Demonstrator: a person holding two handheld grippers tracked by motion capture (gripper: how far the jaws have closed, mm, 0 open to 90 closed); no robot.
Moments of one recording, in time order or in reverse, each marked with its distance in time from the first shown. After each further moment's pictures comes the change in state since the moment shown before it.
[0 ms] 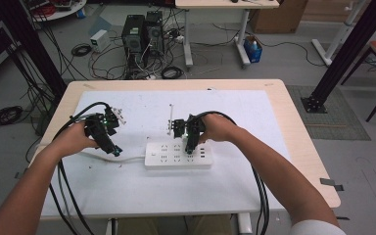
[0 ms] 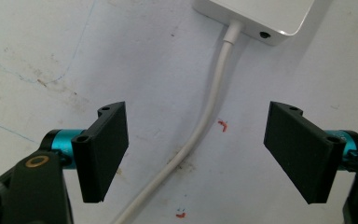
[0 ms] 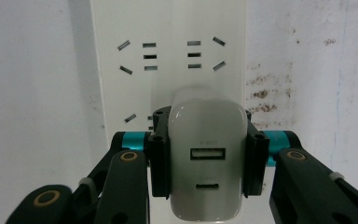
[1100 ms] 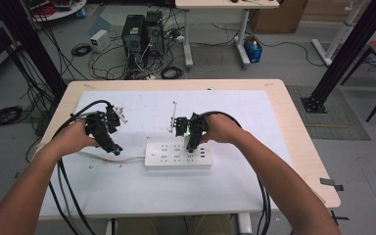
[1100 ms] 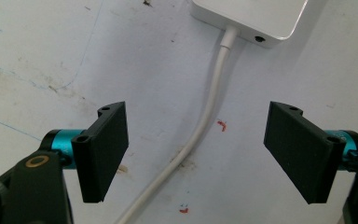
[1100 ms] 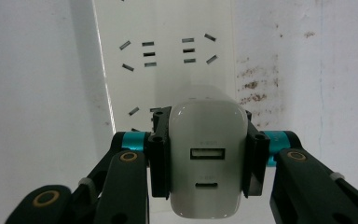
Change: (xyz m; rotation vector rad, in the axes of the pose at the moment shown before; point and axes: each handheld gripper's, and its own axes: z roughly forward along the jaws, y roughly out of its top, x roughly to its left) left arm -0.004 0.007 -0.007 0.017 0.024 0.028; right arm 0.009 -0.005 -0.013 -0.015 -0.056 0.029
